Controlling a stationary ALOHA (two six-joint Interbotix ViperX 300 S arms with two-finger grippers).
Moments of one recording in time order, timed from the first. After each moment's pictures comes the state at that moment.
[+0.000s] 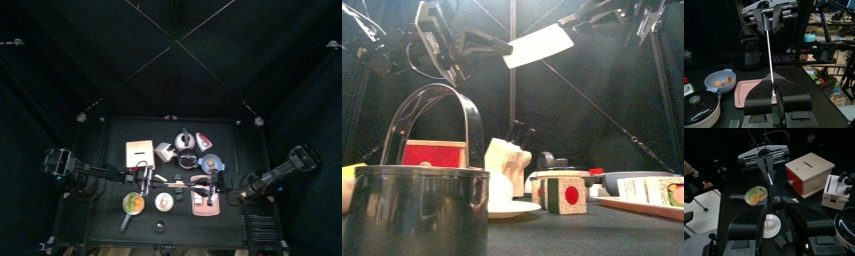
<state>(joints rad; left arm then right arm) -0.05 -0.09 0.91 0.09 -0.91 -0.09 0.47 -0.54 0.87 -1.67 0.62 2.11</state>
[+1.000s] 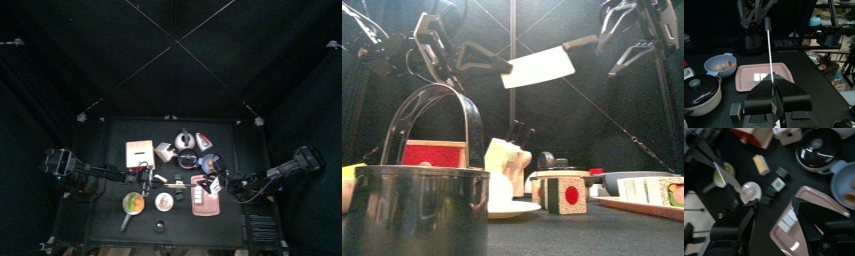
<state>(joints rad) -0.04 -0.09 0.91 0.09 -0.78 -0.09 0.33 -0.62 0.64 -0.56 1.09 1.50</state>
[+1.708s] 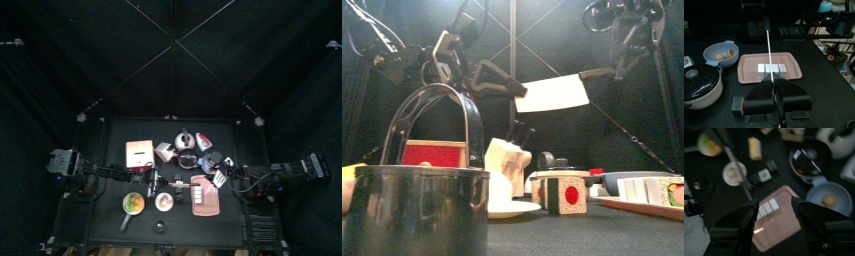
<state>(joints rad) -0.02 0.06 0.78 0.09 -0.70 -0.08 0.15 -0.71 0.76 -0.35 0.69 0.82</state>
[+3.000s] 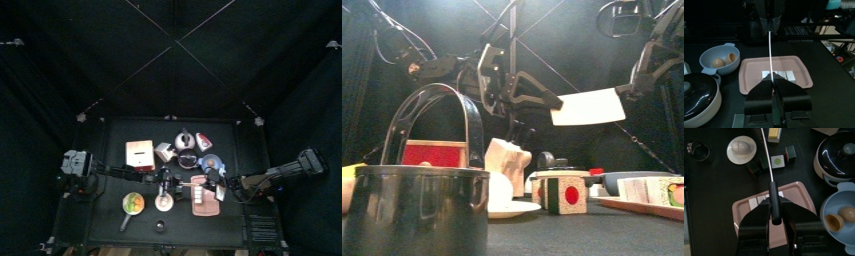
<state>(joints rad) 0.01 0.22 0.62 0.10 -0.66 -0.08 0.24 -0.67 0.98 -0.44 0.59 0.82</state>
